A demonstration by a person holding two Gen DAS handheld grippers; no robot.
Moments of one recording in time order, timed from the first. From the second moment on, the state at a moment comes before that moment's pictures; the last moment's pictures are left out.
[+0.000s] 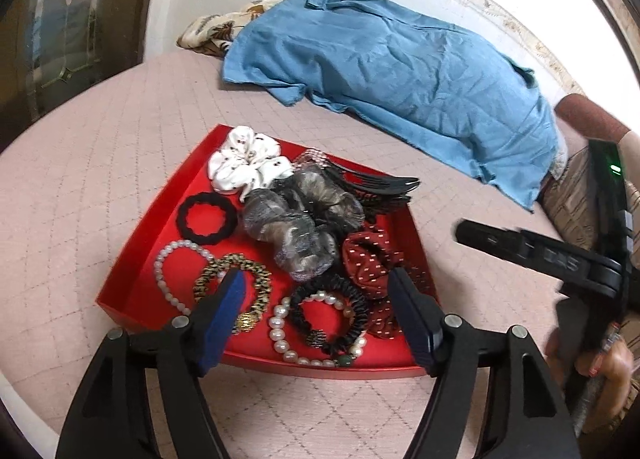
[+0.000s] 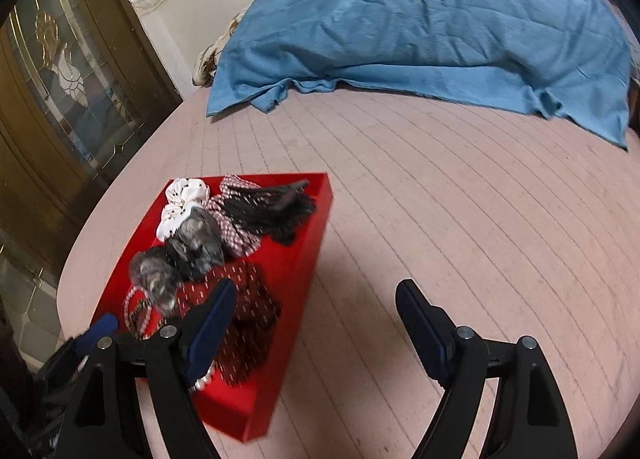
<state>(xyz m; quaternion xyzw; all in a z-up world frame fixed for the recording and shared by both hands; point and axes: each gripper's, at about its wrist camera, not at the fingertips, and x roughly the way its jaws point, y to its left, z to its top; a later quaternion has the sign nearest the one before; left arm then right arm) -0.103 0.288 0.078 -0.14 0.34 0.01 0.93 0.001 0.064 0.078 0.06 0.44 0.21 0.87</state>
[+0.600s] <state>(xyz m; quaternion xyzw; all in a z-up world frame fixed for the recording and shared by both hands) -0.153 0.251 0.114 -0.03 0.29 0.18 0.94 -0.058 0.020 0.083 0.05 0.42 0.19 0.88</state>
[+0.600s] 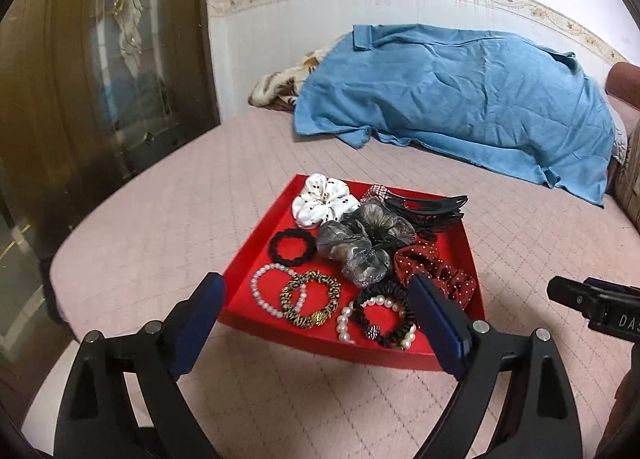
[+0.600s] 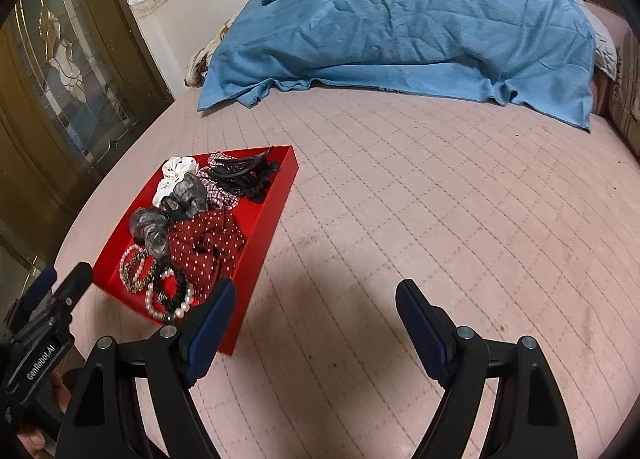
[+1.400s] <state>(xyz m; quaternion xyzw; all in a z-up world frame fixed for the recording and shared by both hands) -0.200 0.220 0.155 -0.04 0.29 0.20 0.93 -0.126 -0.007 0.116 0.03 0.35 0.19 0.92</state>
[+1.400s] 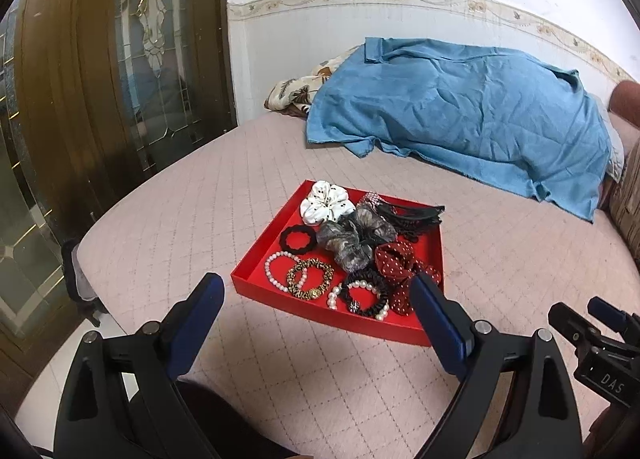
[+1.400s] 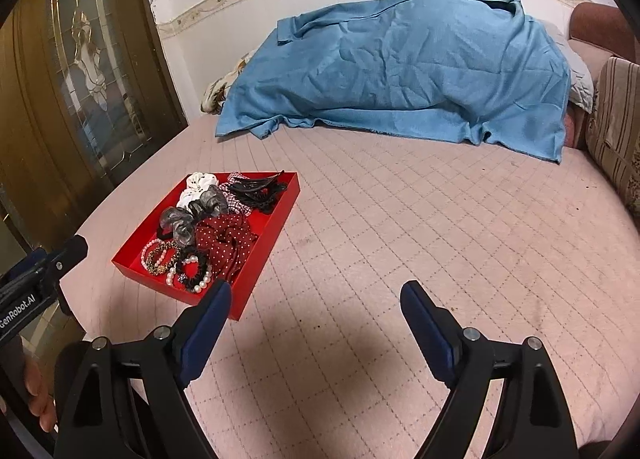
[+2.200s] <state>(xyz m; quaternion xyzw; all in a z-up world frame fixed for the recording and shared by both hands) -0.189 0.198 0.136 0.00 0.34 0.17 0.93 -0.133 -0.008 0.104 0.03 0.38 0.17 0.91</state>
